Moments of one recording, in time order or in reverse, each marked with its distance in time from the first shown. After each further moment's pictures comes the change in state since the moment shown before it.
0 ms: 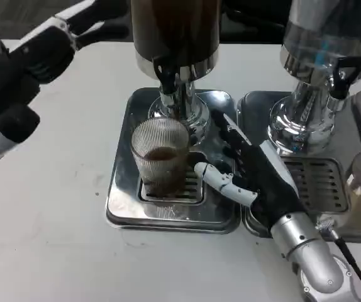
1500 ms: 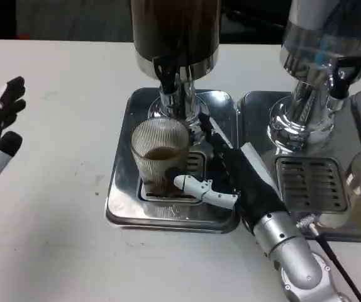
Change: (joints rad) left arm 0.027 0.041 -0.039 0.645 0.298 -0.252 0.393; right arm -0.064 0.034 0.047 0.117 -0.051 -0.010 -0.047
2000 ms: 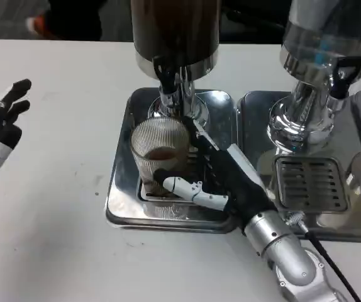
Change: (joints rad) left arm -0.026 0.013 -0.014 0.038 -0.025 0.000 -0.010; right arm -0.060 0.009 -0.001 0.136 0.037 -0.118 0.061
